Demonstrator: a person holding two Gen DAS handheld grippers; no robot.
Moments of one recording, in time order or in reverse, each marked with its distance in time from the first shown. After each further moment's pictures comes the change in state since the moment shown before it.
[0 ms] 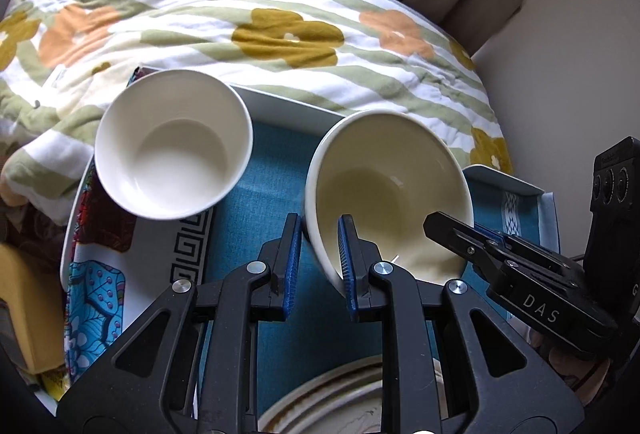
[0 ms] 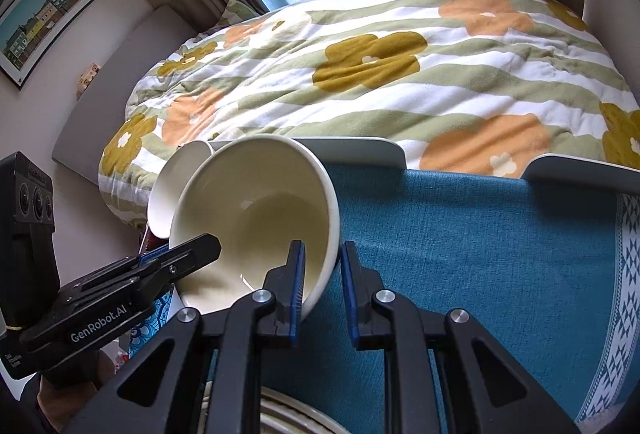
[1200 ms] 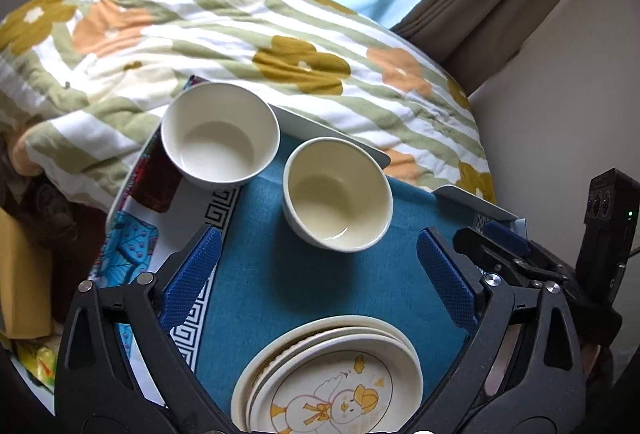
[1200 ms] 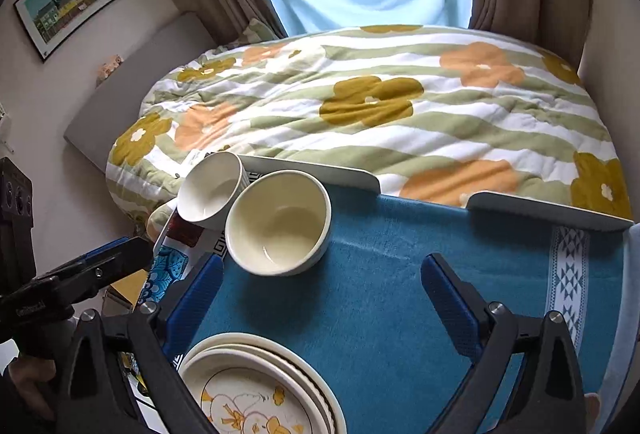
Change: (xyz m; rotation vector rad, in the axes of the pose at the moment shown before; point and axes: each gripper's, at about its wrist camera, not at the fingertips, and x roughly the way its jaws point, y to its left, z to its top) left arm -0.057 0.018 -0.021 -0.131 -0.081 -0.035; right arm -0.037 0.000 -0.007 -0.098 -0.044 -0.041
